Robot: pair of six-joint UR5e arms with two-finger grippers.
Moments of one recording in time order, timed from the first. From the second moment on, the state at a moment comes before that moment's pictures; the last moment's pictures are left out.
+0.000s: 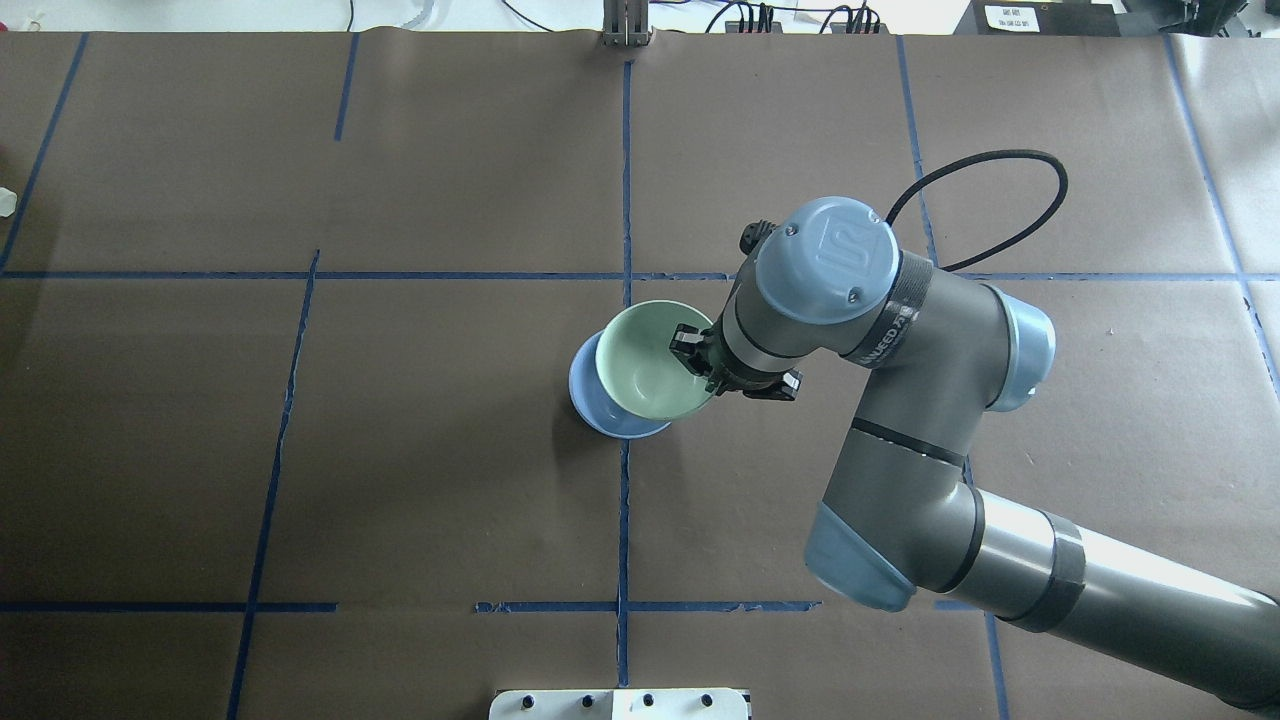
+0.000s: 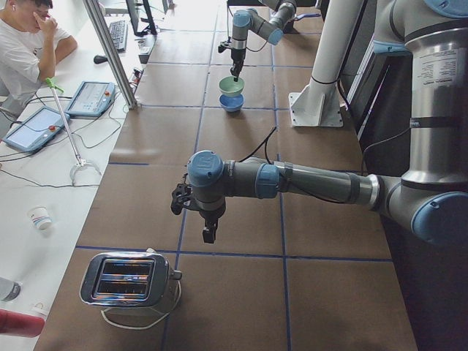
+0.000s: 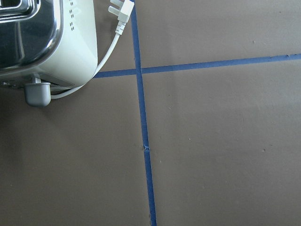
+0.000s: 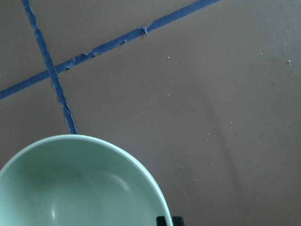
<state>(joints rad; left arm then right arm) -1.56 -1.48 -1.81 -1.46 -2.39 0.07 0.52 -0.97 1.78 -1.54 1.88 1.62</state>
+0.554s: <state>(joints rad) -1.56 -1.48 -1.81 -1.46 -2.40 0.06 0.49 -0.91 1.70 -1.54 1.85 1.66</state>
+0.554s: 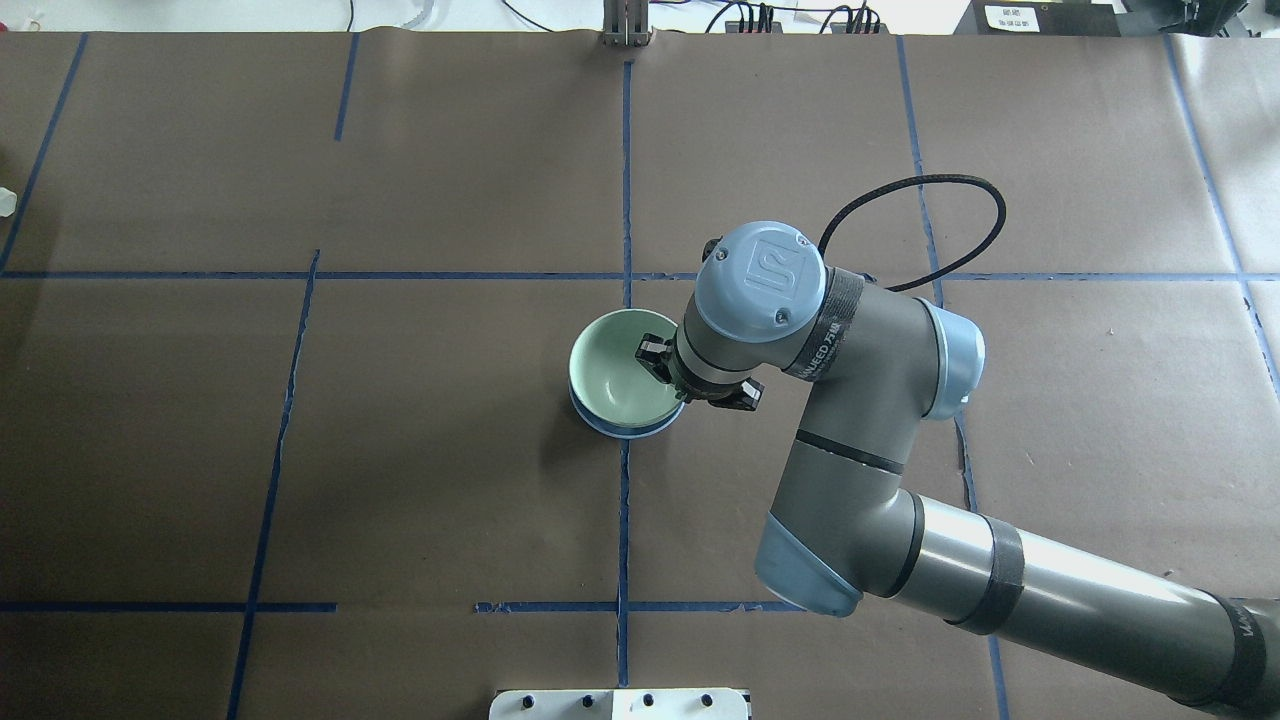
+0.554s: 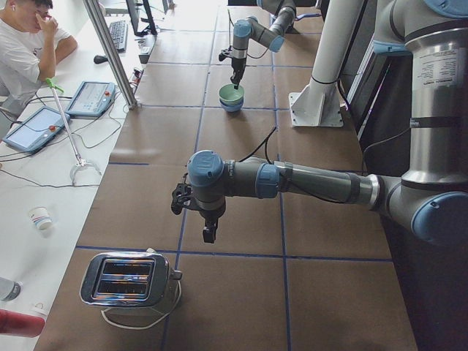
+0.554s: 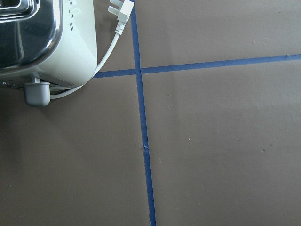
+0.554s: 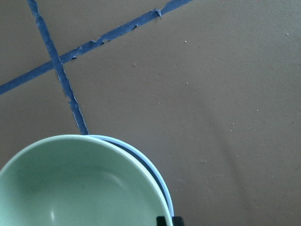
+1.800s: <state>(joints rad) -1.56 -1.48 -1.81 -1.46 -2.40 0.06 0.48 -0.91 1.67 -1.48 1.86 1.64</state>
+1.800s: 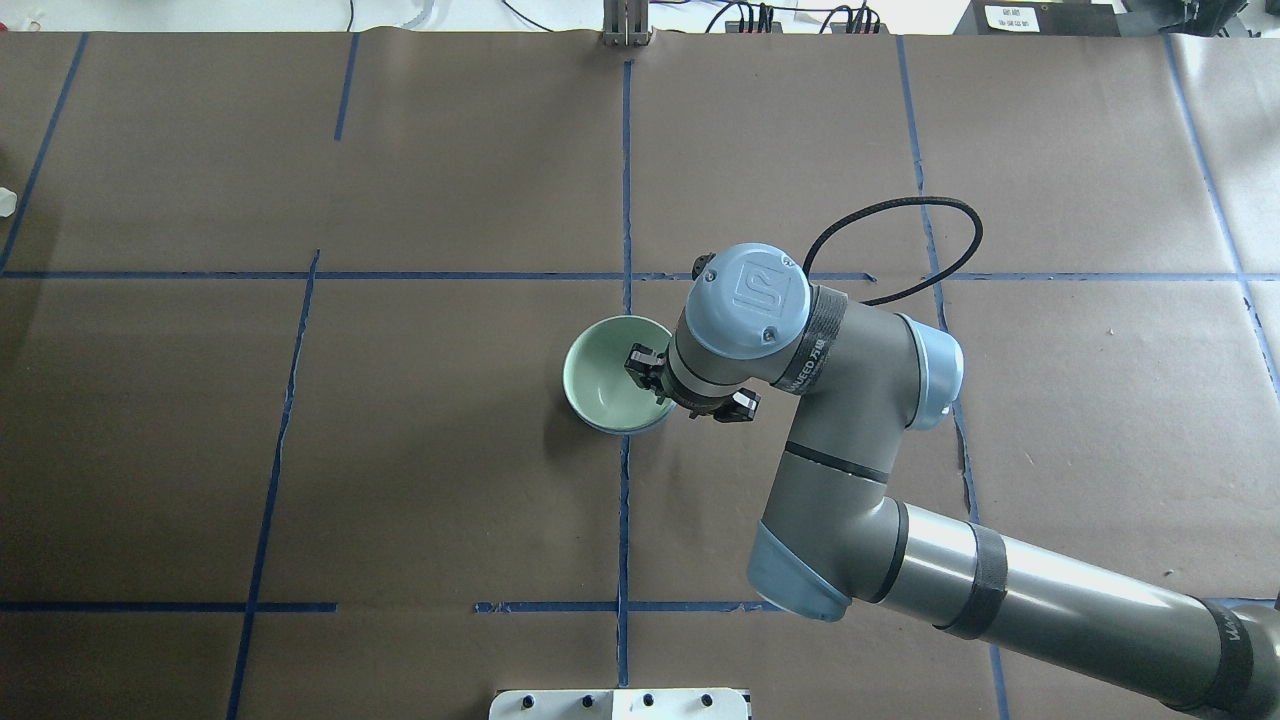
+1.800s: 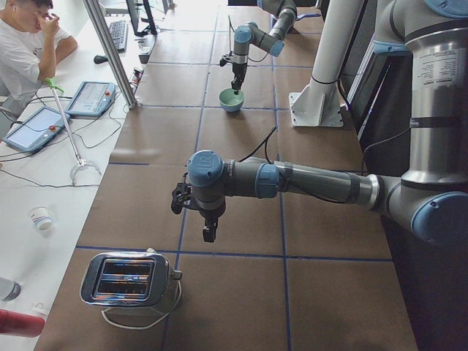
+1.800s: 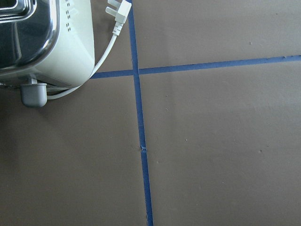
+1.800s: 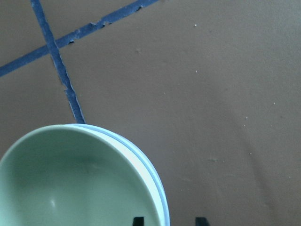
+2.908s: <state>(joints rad) -1.55 -1.47 -1.79 -1.46 -2.37 0.01 1.07 -1.19 1.74 -1.70 2.21 0.65</state>
